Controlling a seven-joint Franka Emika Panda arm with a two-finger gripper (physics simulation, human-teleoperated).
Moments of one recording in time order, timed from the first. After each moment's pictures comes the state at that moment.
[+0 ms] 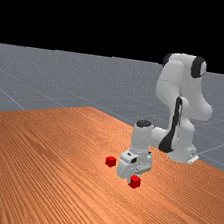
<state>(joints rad) 0.14 0.46 0.02 -2.38 -0.01 2.85 -0.62</state>
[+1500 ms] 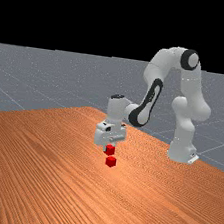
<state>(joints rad) -0.17 0.29 -0.06 -2.38 0.05 2.70 -1.11</state>
